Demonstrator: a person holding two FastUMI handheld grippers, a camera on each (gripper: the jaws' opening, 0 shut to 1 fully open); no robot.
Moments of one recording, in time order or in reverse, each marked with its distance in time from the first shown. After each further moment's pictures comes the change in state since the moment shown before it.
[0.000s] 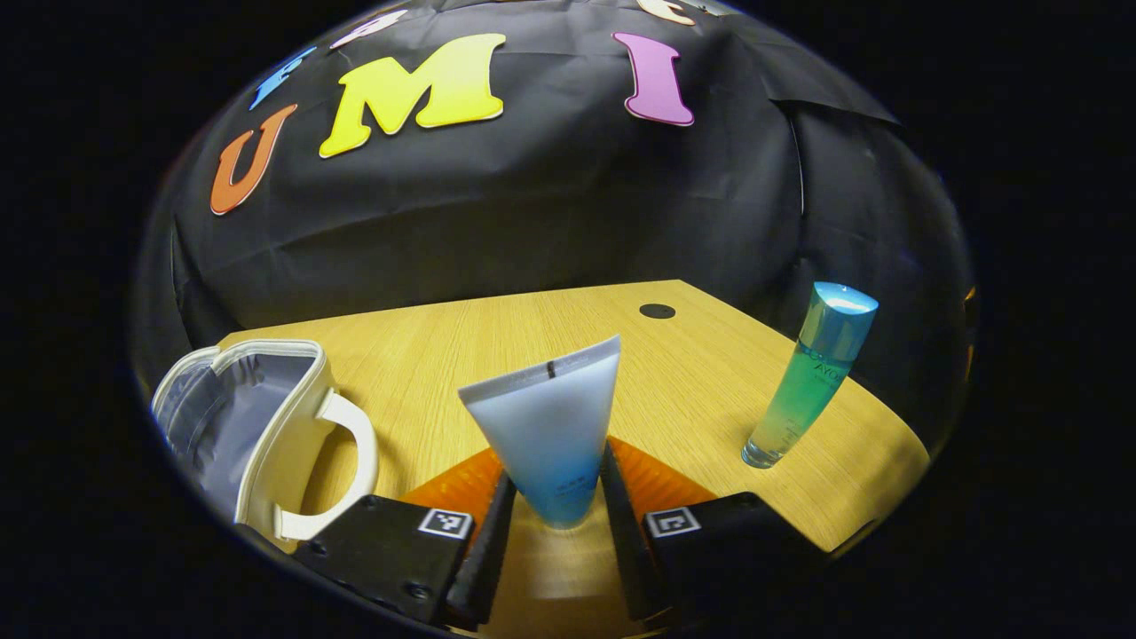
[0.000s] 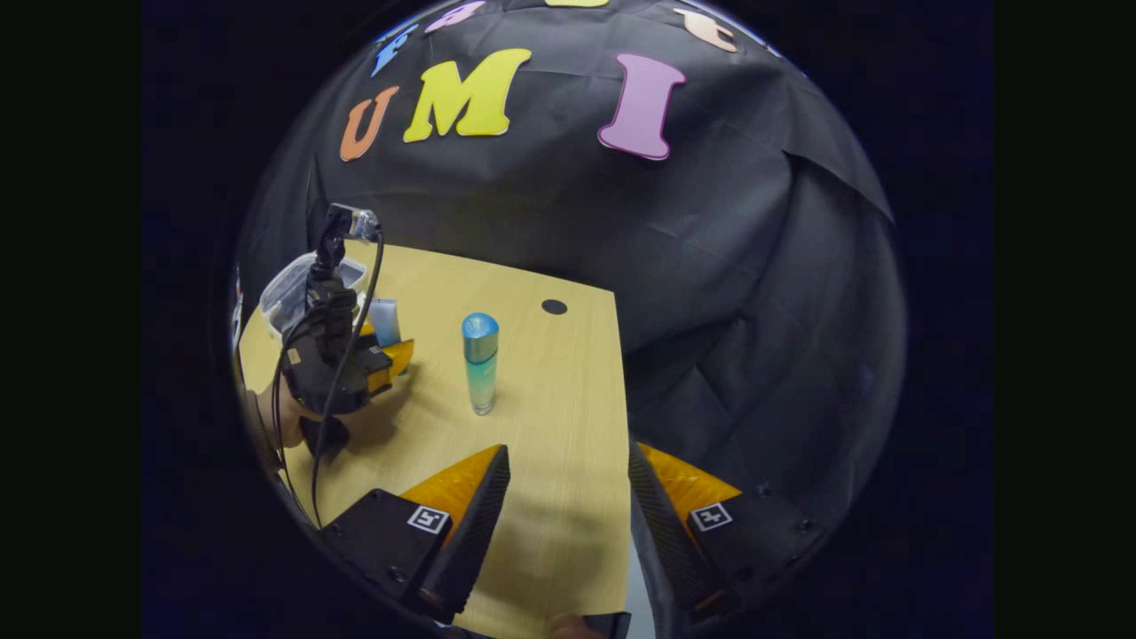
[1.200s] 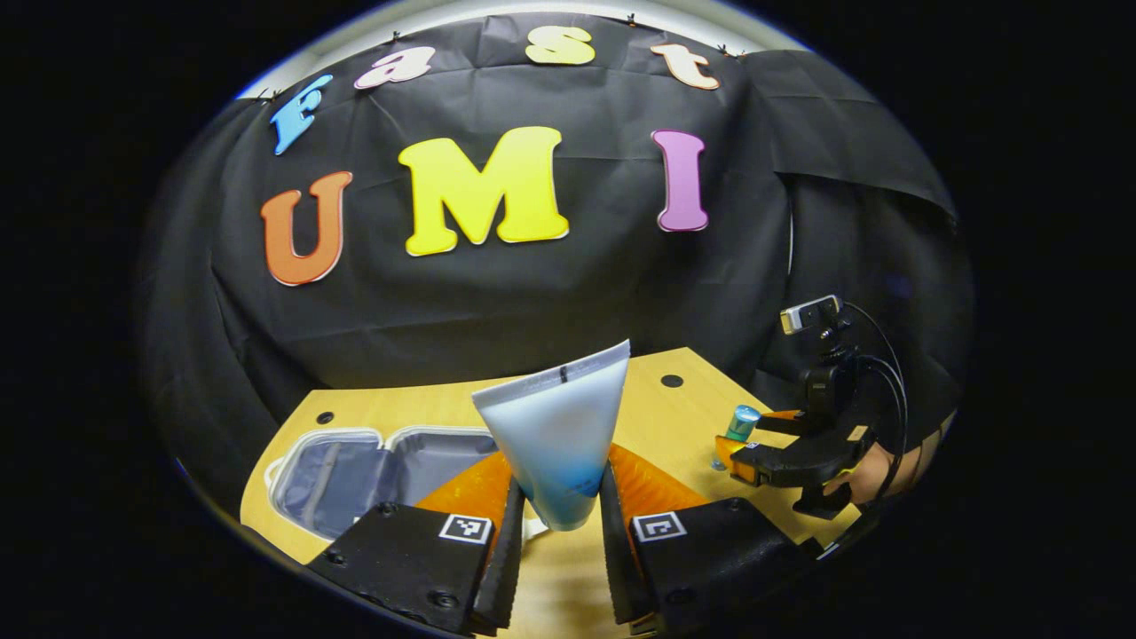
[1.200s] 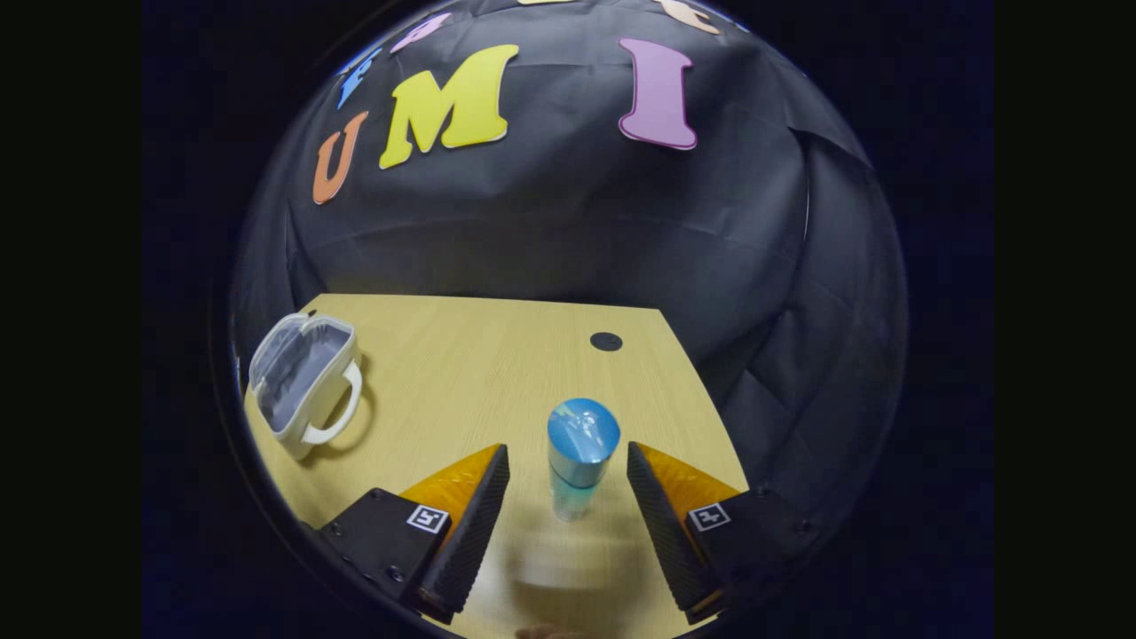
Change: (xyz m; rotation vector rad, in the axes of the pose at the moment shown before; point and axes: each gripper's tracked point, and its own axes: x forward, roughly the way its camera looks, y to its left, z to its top) left arm -0.235 0.126 0.139 0.039 -0.058 0.065; right arm 0.132 0.106 0.054 0.190 -0.081 0.004
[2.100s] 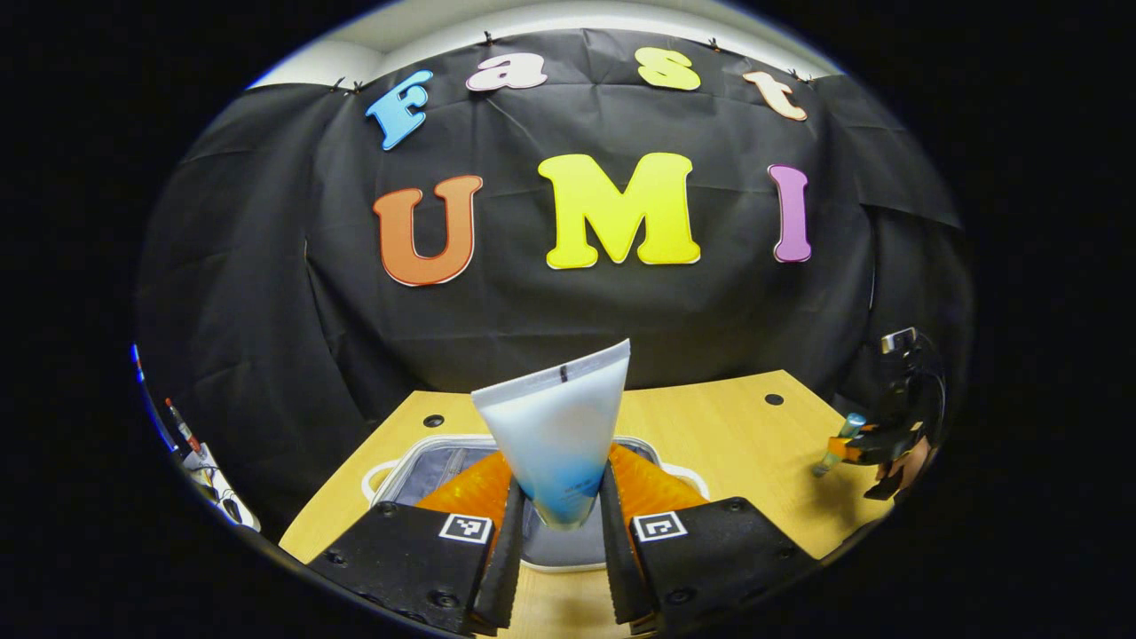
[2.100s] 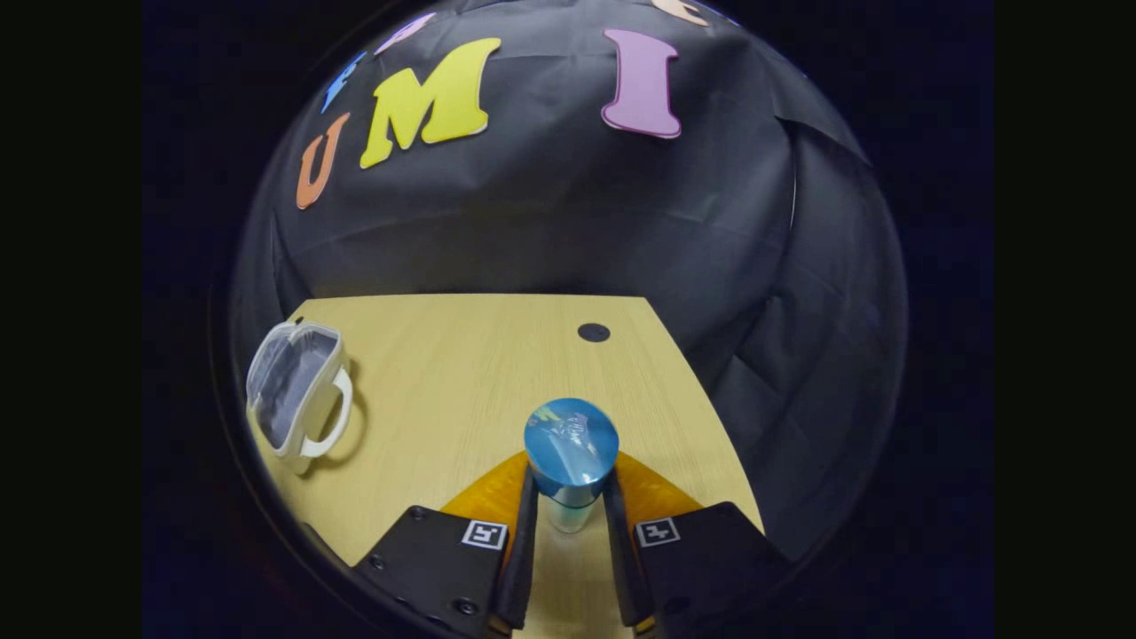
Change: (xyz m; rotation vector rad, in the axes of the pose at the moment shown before) left arm -0.022 0.162 0.001 -0.080 -0.048 0.191; right arm -0.023 0.007 0.008 0.023 0.017 -0.039
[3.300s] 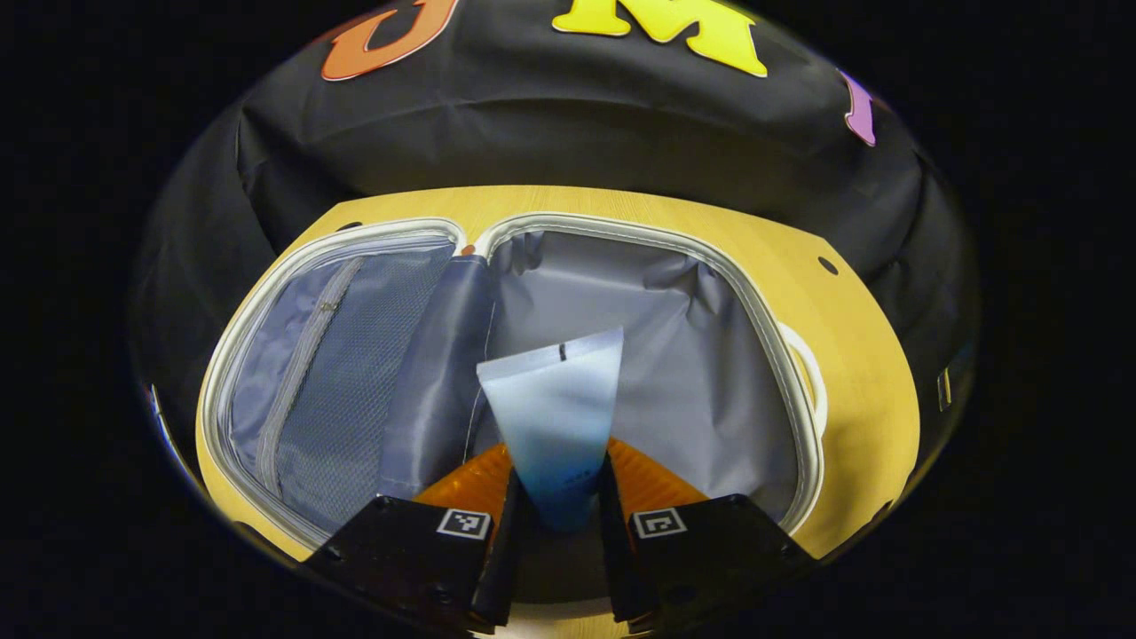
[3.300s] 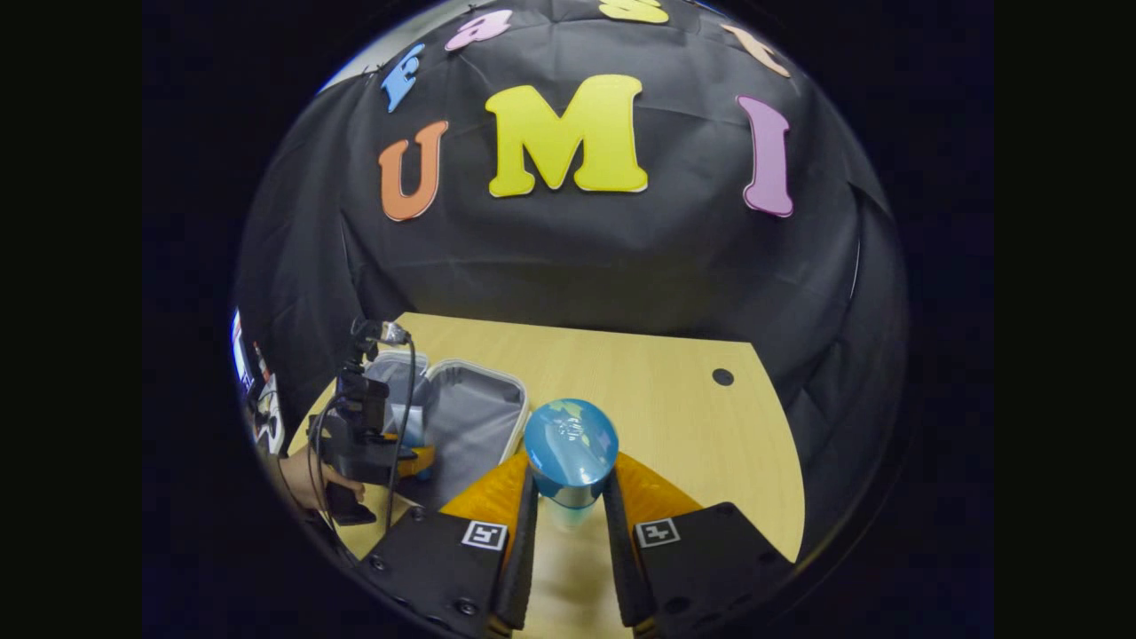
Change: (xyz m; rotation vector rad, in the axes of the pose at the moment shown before) left arm 0.139 -0.013 -0.222 -0.051 0.596 -0.114; right arm -0.115 0.205 0.066 -0.072 0.008 0.262
